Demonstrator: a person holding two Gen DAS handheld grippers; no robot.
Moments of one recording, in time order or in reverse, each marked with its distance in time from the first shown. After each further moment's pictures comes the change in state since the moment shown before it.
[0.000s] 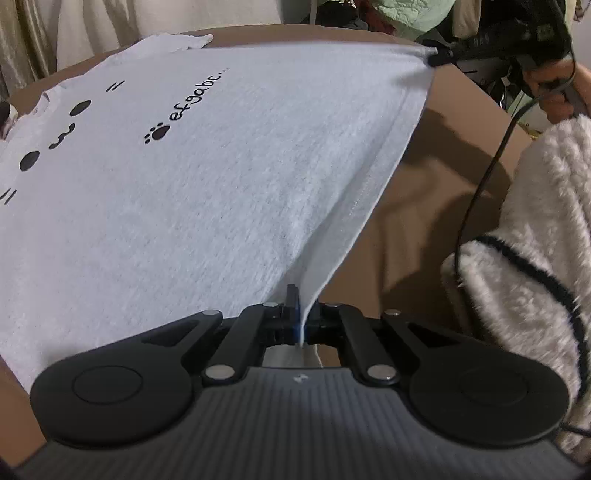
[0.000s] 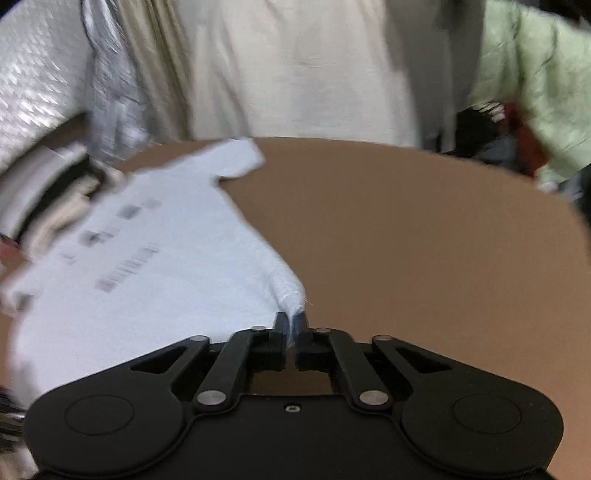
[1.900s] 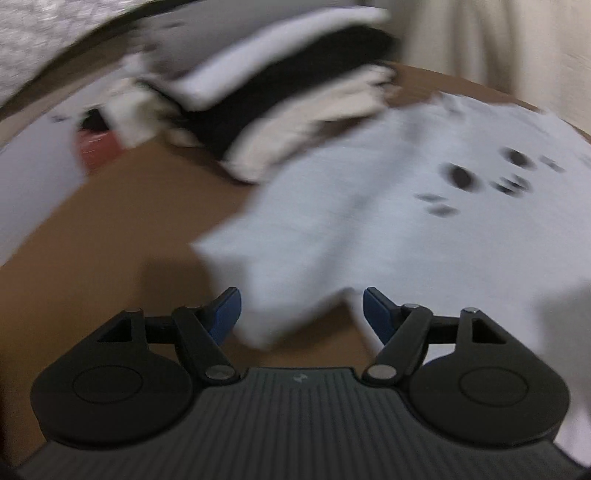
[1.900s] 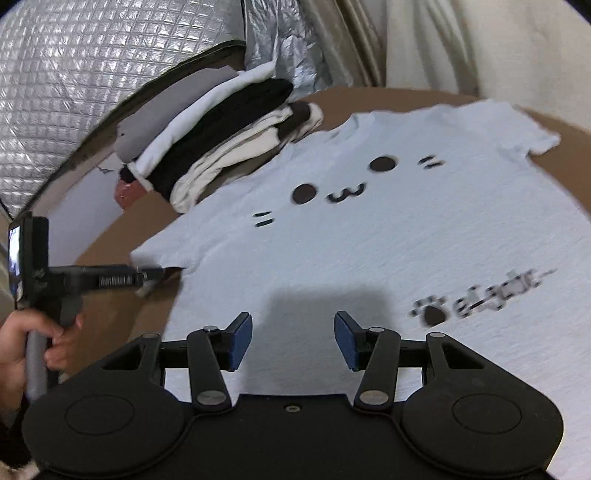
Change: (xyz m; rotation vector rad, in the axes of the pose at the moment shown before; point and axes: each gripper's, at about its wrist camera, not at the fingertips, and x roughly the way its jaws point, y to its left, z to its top) left arm -0.076 0.299 -0.048 -0.635 -0.129 0.796; right arm 0.131 0.297 0.021 -0.124 0.118 0.487
